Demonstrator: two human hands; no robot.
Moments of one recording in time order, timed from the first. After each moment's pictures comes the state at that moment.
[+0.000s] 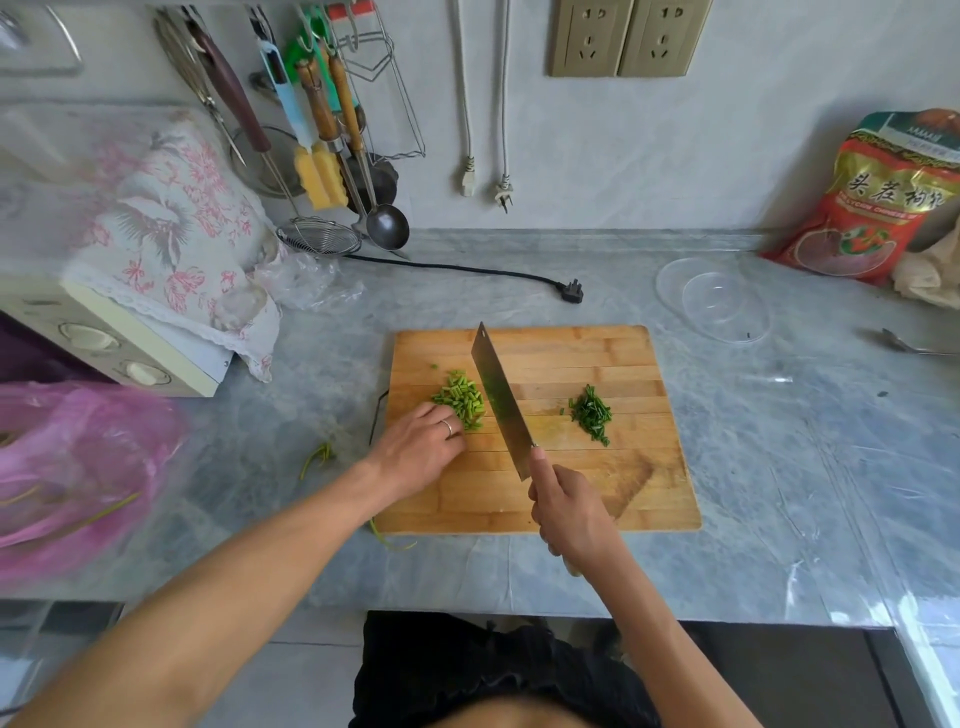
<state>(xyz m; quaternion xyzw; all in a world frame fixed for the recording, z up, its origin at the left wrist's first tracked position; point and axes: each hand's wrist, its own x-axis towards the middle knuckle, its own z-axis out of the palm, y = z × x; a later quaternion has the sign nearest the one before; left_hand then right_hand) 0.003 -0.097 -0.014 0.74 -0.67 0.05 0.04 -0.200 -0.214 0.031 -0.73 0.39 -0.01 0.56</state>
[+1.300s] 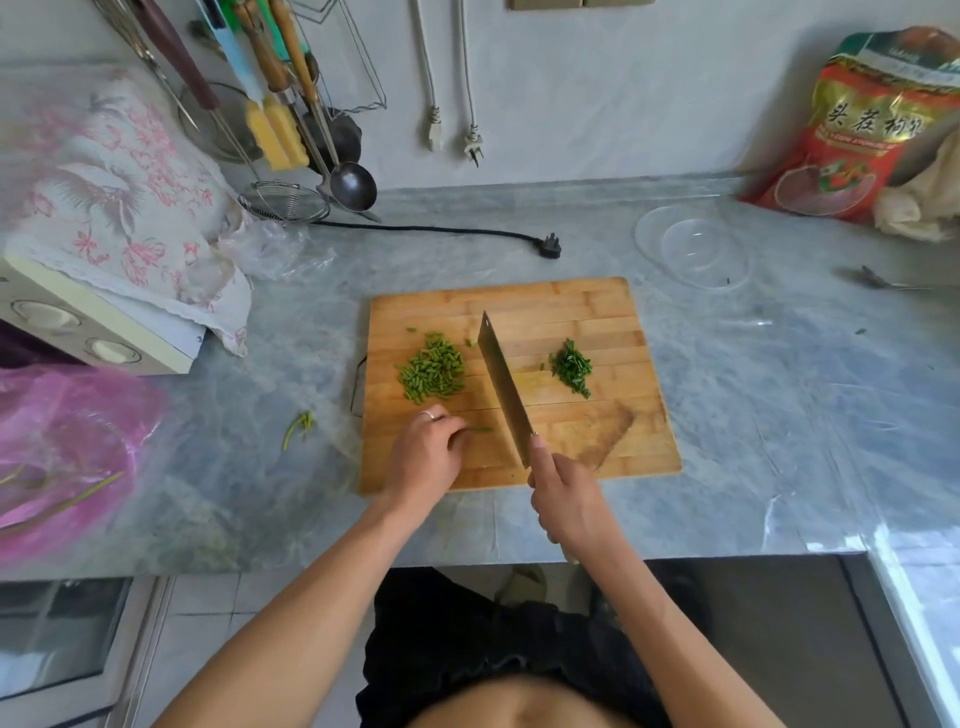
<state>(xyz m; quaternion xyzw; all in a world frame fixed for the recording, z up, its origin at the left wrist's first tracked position) -0.078 -0.098 -0.031 0.88 -0.38 -0.08 0.28 -0.235 -0.201 0.015 -0.73 0.42 -0.03 0.54</state>
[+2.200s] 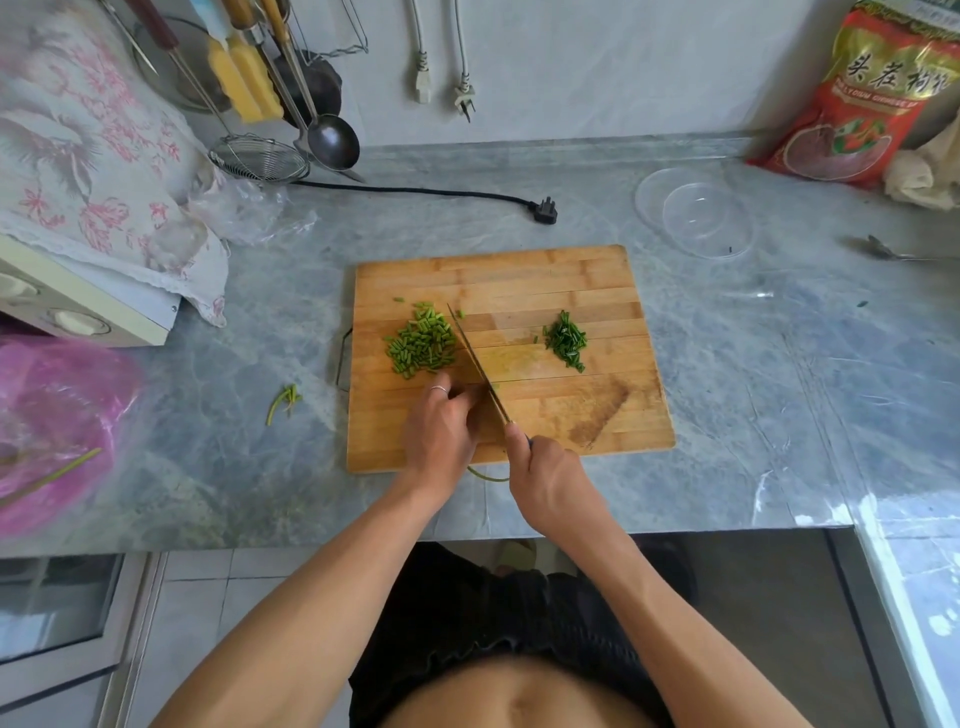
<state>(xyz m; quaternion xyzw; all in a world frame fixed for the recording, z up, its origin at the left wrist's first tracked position) -0.101 -0.122 -0.039 0.90 -0.36 -0.07 0.25 -0.235 -0.201 0.004 -0.93 0.25 -0.08 0.28</state>
